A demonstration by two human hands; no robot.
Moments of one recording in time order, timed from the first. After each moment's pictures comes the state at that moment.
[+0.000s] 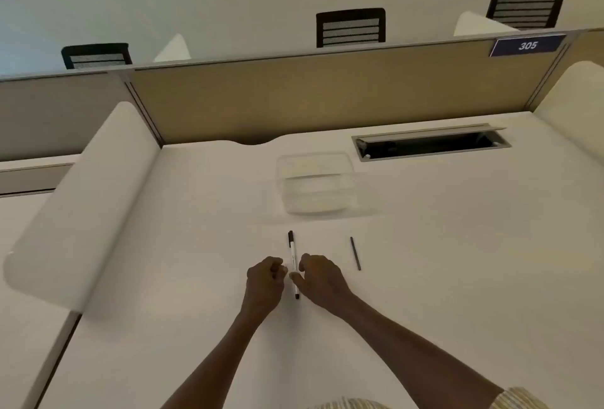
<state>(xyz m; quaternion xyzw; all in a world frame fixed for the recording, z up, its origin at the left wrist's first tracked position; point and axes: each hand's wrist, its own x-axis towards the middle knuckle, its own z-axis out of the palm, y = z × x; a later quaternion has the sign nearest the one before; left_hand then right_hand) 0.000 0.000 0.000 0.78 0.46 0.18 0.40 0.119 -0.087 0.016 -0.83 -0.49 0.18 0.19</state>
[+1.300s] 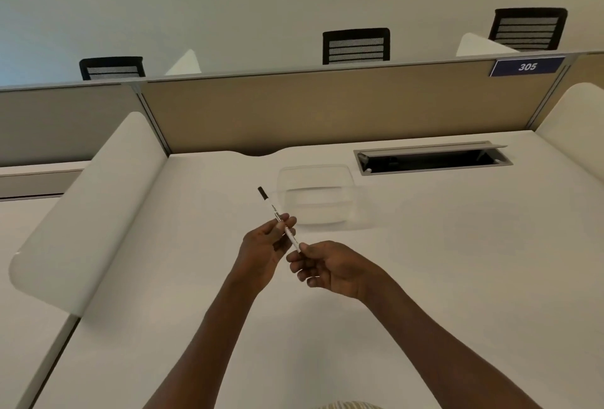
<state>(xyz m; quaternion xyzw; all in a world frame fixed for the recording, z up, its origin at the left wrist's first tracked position) 0.032 0.015 0.107 0.40 0.34 0.28 0.80 0.159 -0.101 0.105 -0.50 -0.22 0.67 0.50</state>
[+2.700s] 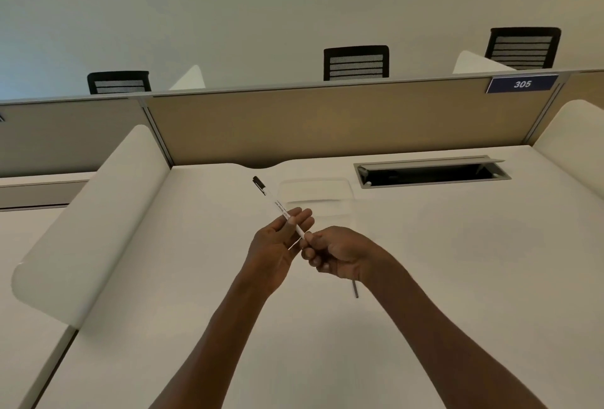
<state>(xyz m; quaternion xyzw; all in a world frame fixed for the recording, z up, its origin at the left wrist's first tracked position) 0.051 -0.003 0.151 0.38 0.27 0.30 0.83 0.172 -0.089 0.165 -0.57 -0.24 0.61 0.50</state>
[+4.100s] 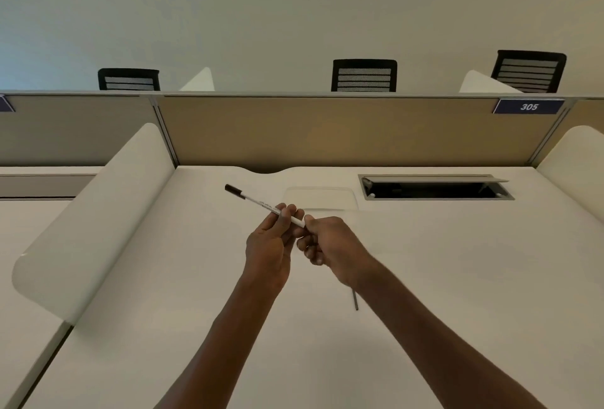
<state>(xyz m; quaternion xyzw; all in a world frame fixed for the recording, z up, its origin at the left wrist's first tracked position) 0.049 -0.004 0.174 0.29 0.27 0.40 0.82 0.149 -0.069 0.193 -0.65 -0.26 0.46 0.54</state>
